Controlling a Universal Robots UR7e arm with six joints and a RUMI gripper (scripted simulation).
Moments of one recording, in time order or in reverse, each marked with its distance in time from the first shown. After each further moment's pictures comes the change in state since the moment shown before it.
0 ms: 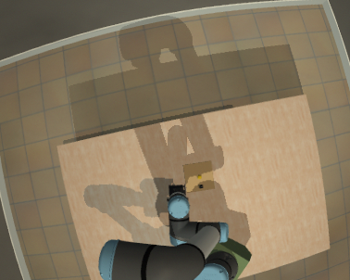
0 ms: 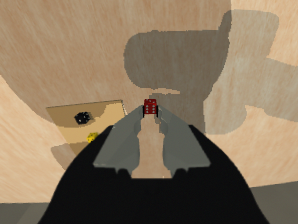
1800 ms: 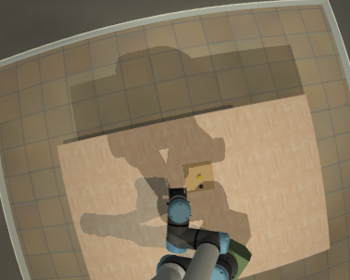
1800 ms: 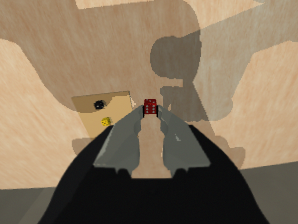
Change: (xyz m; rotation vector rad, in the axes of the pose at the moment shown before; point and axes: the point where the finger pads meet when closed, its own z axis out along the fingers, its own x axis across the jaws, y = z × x) arm 0.000 -0.005 -0.069 0.014 0.001 0.003
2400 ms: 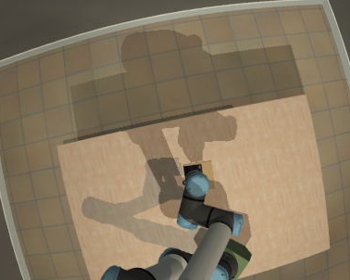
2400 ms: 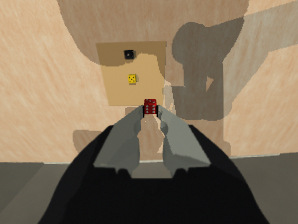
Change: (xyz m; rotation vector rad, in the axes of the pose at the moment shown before) arm -0.070 0.097 -0.015 -0.021 -0.018 -0.092
